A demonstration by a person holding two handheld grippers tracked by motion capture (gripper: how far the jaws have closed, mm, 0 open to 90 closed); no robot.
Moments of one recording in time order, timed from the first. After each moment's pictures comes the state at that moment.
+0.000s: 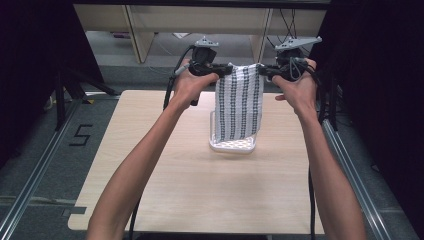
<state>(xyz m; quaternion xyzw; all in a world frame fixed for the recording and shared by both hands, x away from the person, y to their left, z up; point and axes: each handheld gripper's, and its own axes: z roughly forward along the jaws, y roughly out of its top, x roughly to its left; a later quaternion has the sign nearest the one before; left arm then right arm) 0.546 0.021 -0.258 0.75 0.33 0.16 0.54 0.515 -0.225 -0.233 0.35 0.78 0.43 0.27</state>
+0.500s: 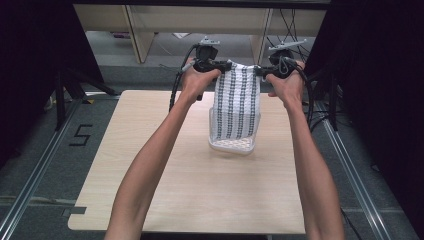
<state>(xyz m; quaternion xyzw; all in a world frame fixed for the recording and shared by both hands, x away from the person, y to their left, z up) 0.587 0.012 -0.281 0.74 0.36 0.17 0.54 0.563 -0.226 -0.268 0.41 0.78 0.41 0.24</state>
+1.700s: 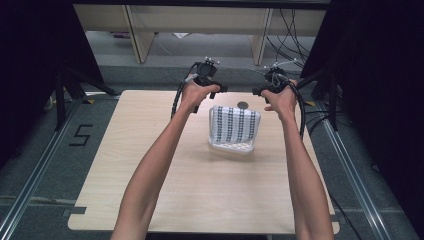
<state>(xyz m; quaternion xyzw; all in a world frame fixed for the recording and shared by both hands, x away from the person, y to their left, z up) 0.605 0.018 -0.338 0.79 0.40 0.13 0.44 0.578 -0.230 -0.330 0.47 0.78 0.37 0.18</state>
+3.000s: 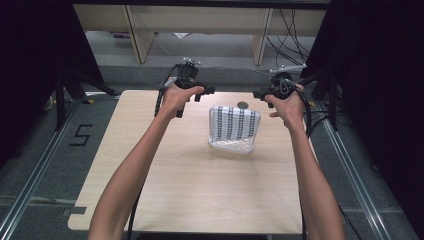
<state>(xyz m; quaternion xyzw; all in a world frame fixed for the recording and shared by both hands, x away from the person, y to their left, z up) 0.571 0.070 -0.326 0.77 0.42 0.12 0.47 0.545 -0.238 -0.323 0.44 0.77 0.41 0.19</state>
